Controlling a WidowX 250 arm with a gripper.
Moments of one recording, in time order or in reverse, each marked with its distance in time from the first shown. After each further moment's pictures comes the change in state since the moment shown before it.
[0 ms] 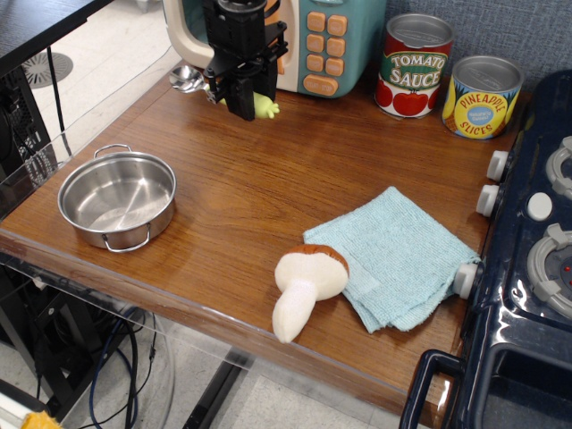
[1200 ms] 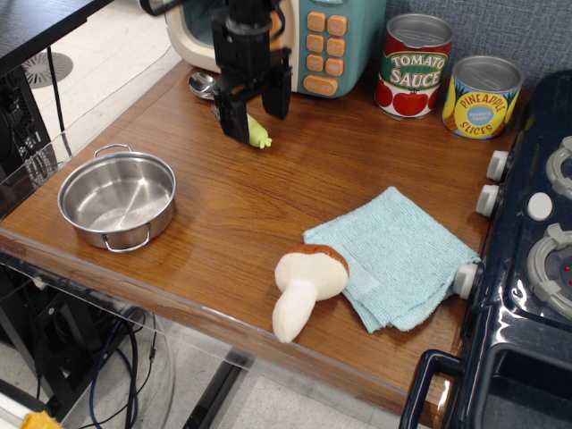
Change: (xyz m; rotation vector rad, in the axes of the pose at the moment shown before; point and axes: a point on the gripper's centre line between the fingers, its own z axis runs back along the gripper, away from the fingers) arm -0.003 -0.001 -0.004 0.042 0.042 -0.052
